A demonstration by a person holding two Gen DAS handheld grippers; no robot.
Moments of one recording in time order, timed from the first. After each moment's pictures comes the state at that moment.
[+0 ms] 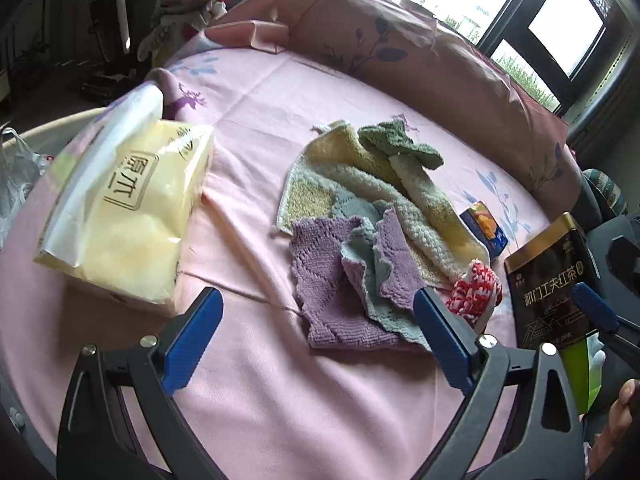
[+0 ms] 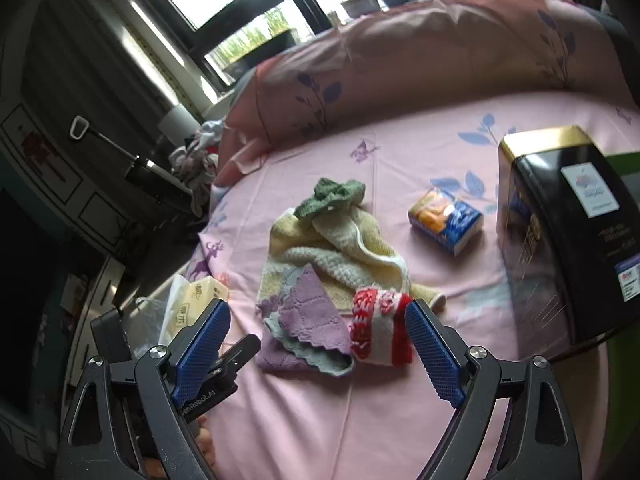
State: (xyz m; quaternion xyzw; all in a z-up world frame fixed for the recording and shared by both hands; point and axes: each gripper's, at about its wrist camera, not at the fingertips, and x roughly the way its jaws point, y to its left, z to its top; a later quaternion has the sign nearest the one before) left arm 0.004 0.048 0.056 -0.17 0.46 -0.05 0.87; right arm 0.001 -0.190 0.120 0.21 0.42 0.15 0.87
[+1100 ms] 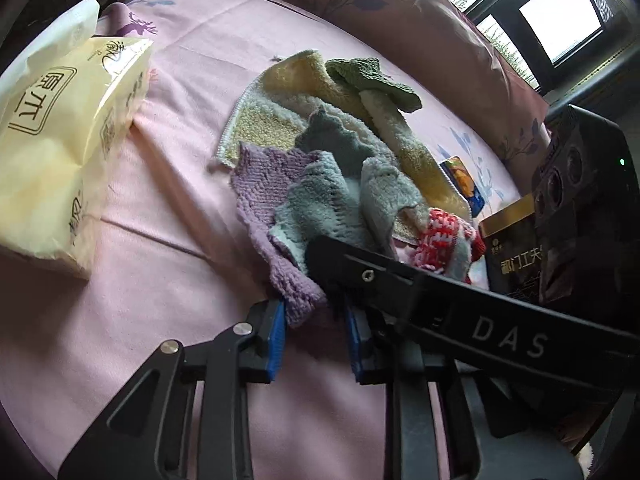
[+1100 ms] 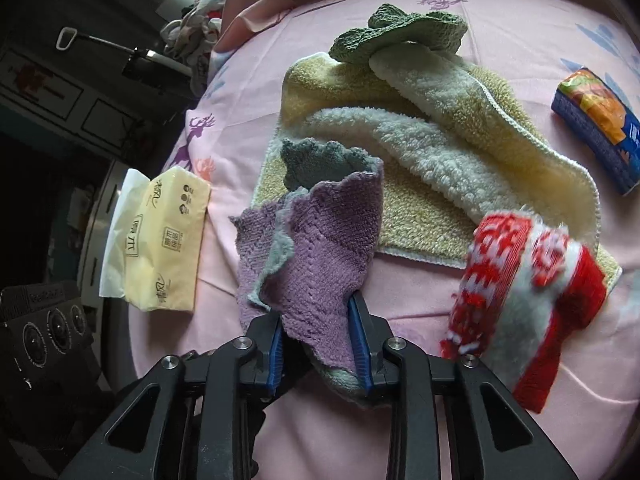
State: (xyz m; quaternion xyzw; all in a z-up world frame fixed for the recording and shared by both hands) left arm 0.005 0.029 0.031 -0.22 0.50 -0.12 0.83; right arm 0.065 -0.104 0.022 0.15 0.57 0.25 0.77
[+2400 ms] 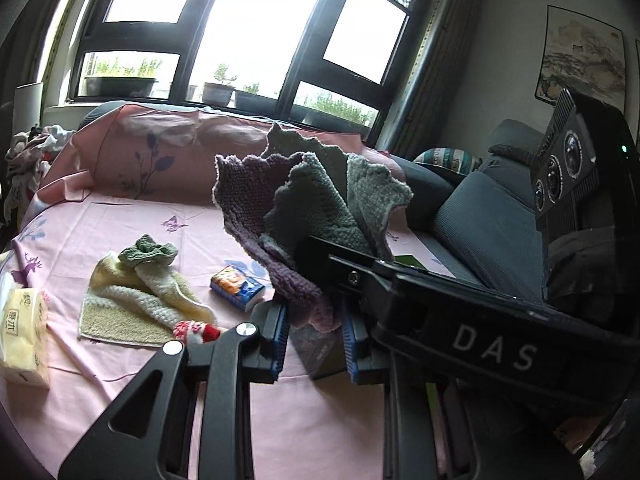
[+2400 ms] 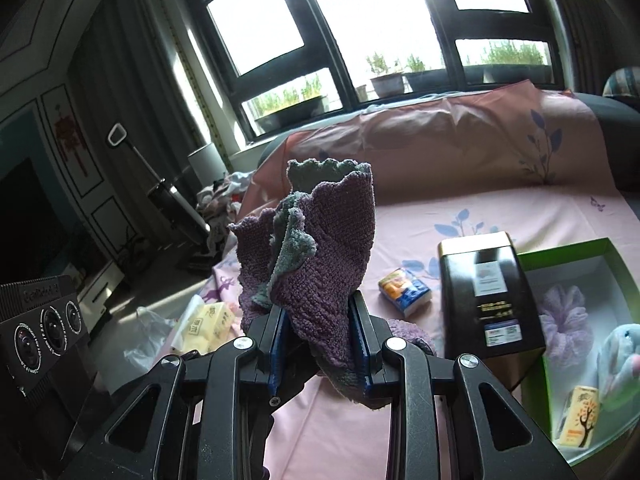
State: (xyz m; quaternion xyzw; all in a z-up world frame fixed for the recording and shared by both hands) left arm -0.092 -0.118 0.195 -0.08 0.25 -0.30 0.92; right arm -0.080 -0.250 0.195 0.14 0.28 0.15 0.94
